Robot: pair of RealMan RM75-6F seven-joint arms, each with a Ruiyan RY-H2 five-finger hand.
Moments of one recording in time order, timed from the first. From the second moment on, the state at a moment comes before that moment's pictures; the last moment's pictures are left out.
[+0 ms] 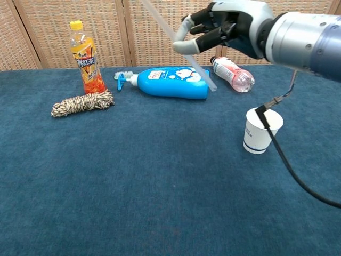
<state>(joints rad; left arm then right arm) -0.09 -1.04 -0.03 -1.67 1.58 1.53 -0.11 0.76 -1.50 0.48 -1.78 -0.93 0.92 0.11</state>
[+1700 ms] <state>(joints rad) -0.10 -1.04 -0.03 -1.68 1.57 1.52 -0.10 0.67 -1.53 0.35 -1.42 -1.04 0.82 0.41</state>
